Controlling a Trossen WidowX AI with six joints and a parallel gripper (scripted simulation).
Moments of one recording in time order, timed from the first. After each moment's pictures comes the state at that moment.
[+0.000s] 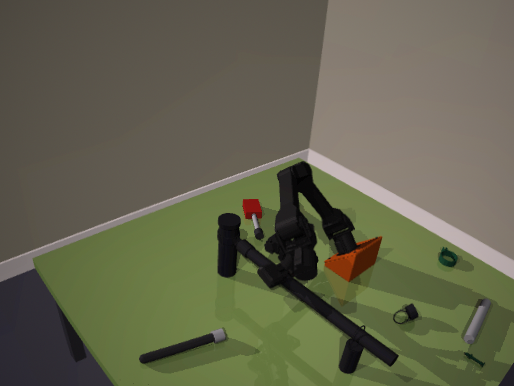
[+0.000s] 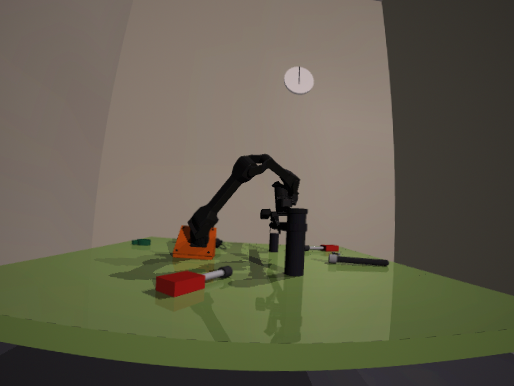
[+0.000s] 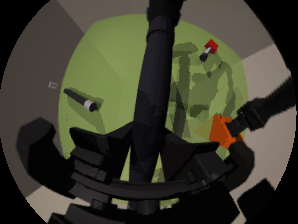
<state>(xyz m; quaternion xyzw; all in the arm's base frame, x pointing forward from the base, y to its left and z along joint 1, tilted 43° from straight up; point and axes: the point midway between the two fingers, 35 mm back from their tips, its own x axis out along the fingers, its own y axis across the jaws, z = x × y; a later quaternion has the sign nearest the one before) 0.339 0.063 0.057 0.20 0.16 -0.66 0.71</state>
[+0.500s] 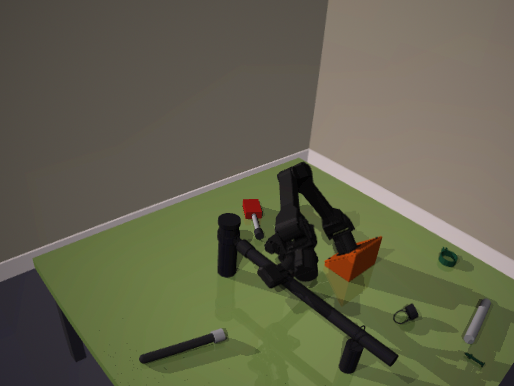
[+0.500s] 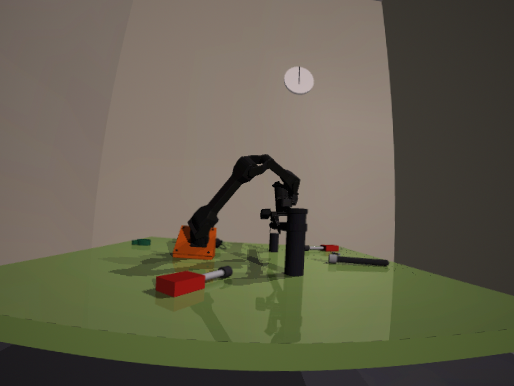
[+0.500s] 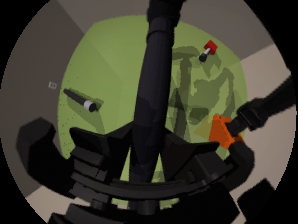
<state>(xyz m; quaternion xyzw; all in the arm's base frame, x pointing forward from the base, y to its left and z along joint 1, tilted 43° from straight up) 0.339 0.063 0.057 0.19 0.16 -0.66 0.71</state>
